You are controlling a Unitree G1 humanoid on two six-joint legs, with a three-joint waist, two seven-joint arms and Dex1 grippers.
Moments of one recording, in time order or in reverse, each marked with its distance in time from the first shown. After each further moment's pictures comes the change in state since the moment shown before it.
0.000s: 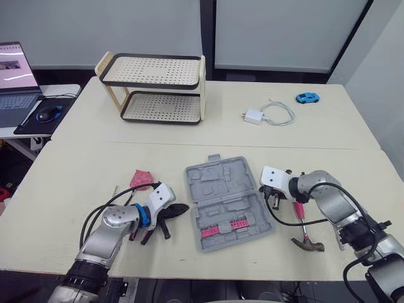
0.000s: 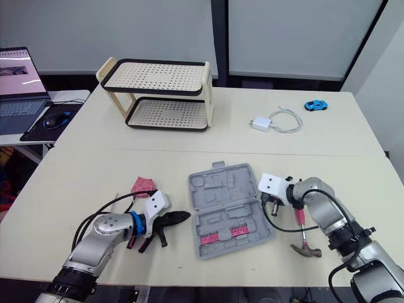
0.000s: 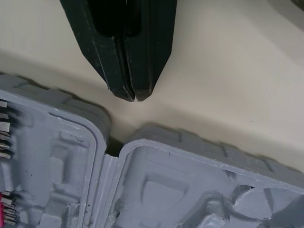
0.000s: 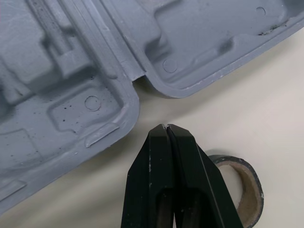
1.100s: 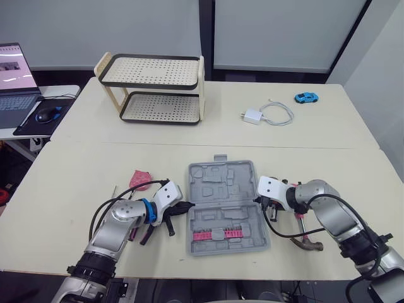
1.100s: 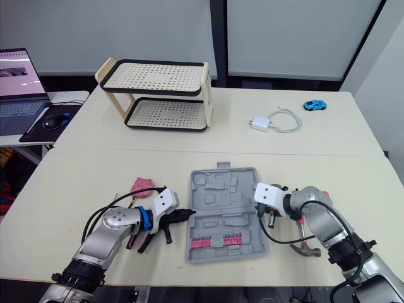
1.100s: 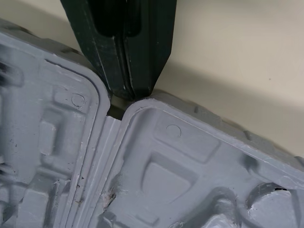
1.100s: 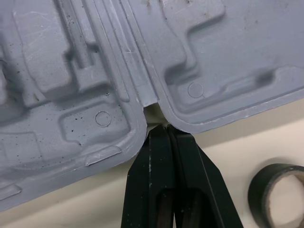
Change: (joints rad) left arm -0.054 -0.023 -0.030 0.021 0.060 -0.018 -0.049; right arm 0.124 0.006 -0.018 -0.208 -0.008 0.122 0.059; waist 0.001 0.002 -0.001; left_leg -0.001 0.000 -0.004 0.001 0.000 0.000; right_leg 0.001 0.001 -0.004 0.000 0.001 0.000
